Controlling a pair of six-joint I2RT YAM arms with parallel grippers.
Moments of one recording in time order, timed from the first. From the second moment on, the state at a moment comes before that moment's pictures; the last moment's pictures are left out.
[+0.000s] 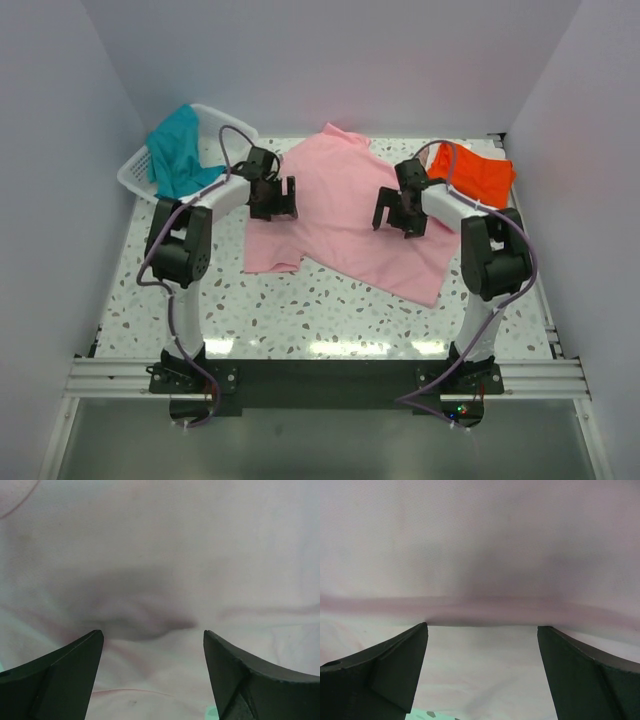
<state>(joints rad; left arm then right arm) -0.30 2.07 1.51 -0.48 0.15 -0.35 0.26 1.92 1.32 -0.57 0.00 0.49</state>
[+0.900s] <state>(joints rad) -0.30 1.49 0.81 -0.41 -0.01 -0.46 0.34 1.55 1.06 -0.55 -0.02 0.49</state>
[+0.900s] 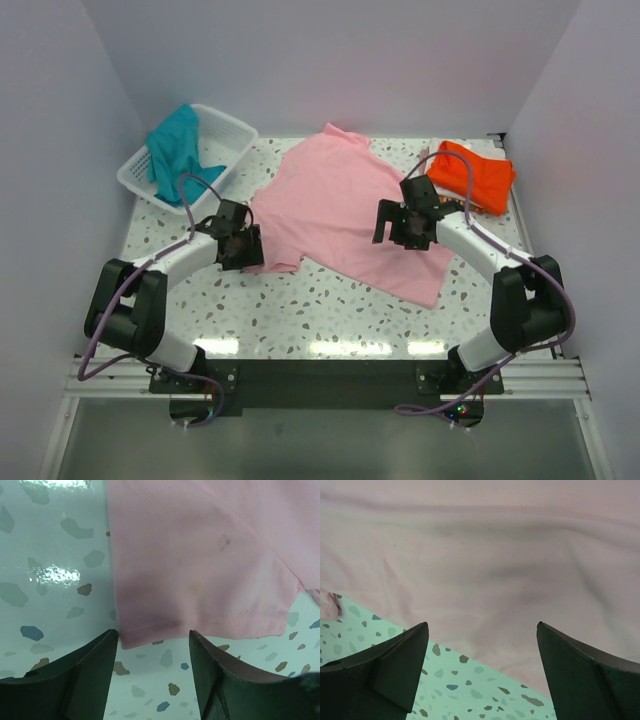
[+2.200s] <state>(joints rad) -0.25 1.52 0.78 -0.38 -0.01 -0.44 0.14 1.30 0.83 -0.74 0.07 0.54</state>
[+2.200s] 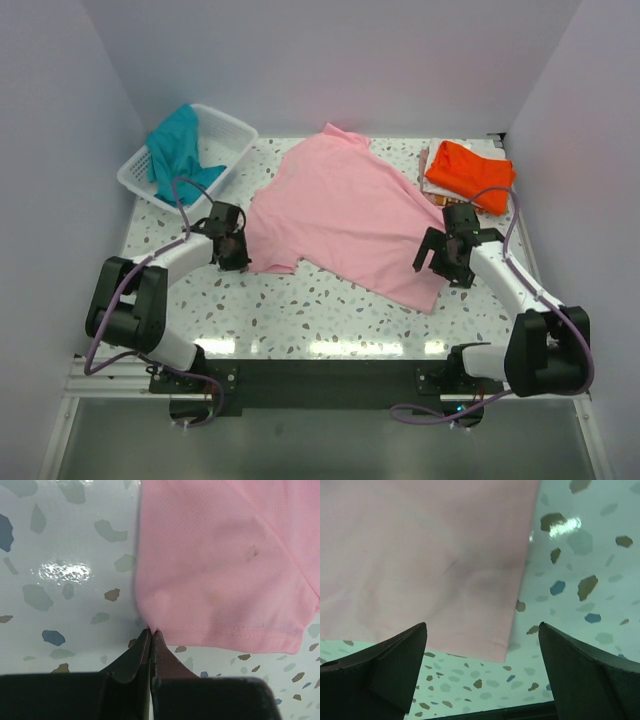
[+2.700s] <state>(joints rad) -0.17 1.58 0.86 -0.41 0.07 -0.40 0.11 1.21 0.72 -0.89 0.06 0.61</state>
